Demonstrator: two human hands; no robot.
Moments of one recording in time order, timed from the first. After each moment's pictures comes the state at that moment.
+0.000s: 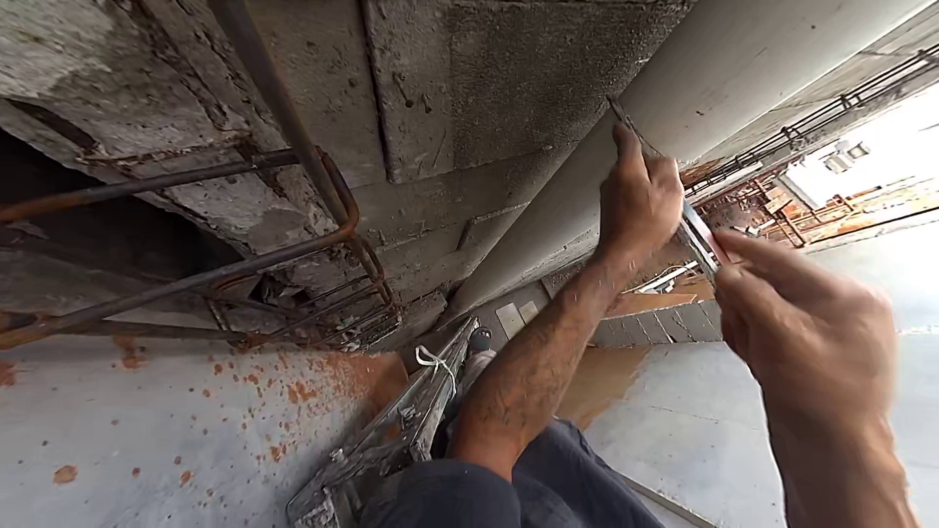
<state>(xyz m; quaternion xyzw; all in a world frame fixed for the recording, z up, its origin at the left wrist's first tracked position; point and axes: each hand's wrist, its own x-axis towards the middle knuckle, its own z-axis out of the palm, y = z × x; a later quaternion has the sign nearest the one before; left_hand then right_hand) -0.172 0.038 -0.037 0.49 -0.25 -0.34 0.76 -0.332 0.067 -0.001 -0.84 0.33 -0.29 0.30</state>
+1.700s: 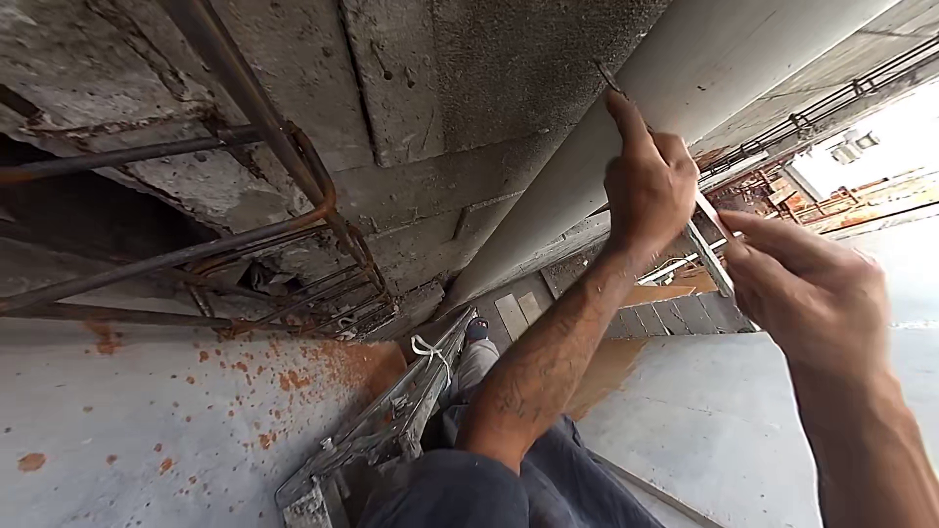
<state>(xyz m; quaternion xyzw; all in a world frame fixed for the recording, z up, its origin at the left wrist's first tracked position) -0.196 0.032 -0.038 0.61 -0.26 -0.23 0.71 -0.371 0.002 -0.012 -0.88 0.26 -0.24 0.32</state>
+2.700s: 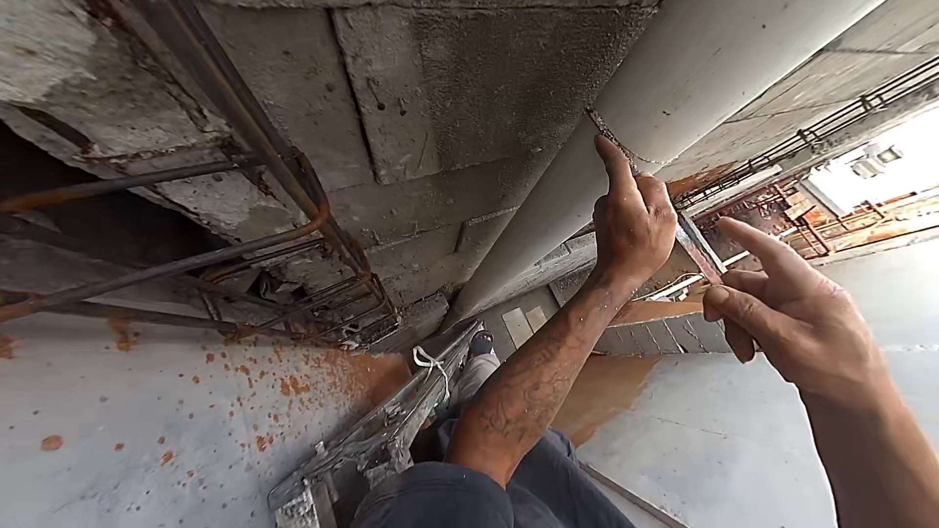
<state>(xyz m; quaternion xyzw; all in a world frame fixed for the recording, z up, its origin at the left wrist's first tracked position) -0.215 0.033 -0.051 0.58 -0.26 -0.22 0.74 -0.387 -0.003 -0.007 -0.84 0.26 -0.16 0.44</state>
